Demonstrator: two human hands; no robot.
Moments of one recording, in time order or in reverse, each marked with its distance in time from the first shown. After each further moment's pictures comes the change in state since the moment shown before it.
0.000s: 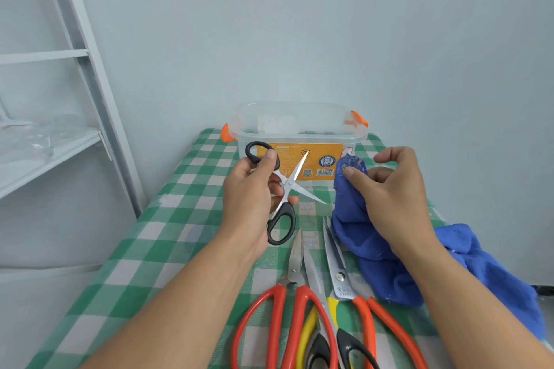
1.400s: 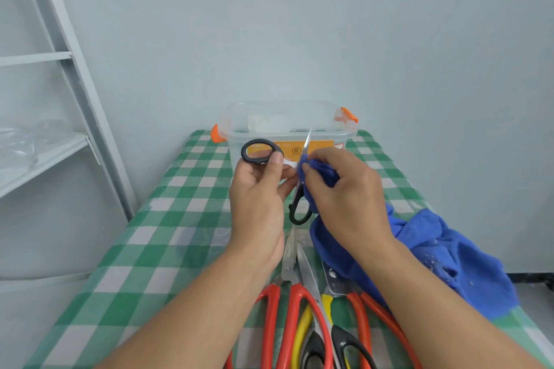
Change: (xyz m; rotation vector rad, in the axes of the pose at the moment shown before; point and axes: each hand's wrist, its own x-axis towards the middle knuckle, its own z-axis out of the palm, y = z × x) left_hand -0.011 -0.016 0.015 -0.189 -0.087 0.149; right_hand -0.018 -0.011 0.038 -0.190 0.002 -0.442
